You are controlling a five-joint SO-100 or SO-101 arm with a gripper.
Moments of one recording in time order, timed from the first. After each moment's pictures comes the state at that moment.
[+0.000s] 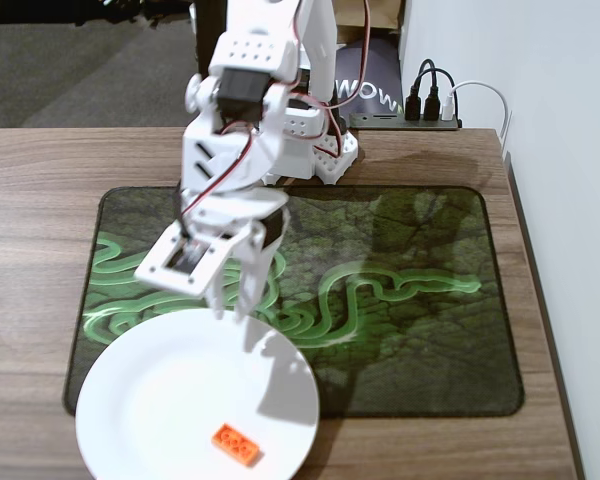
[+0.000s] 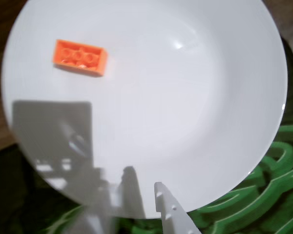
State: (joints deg) arm 11.4 106.9 117.2 49.8 -74.9
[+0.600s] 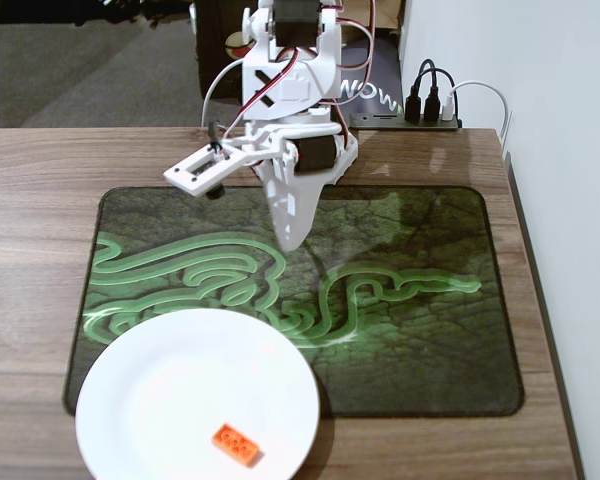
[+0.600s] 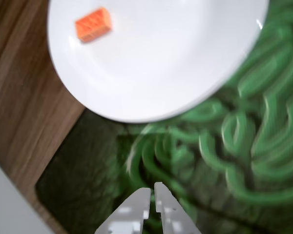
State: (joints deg) arm 0.5 141.9 137.7 62.1 -27.4
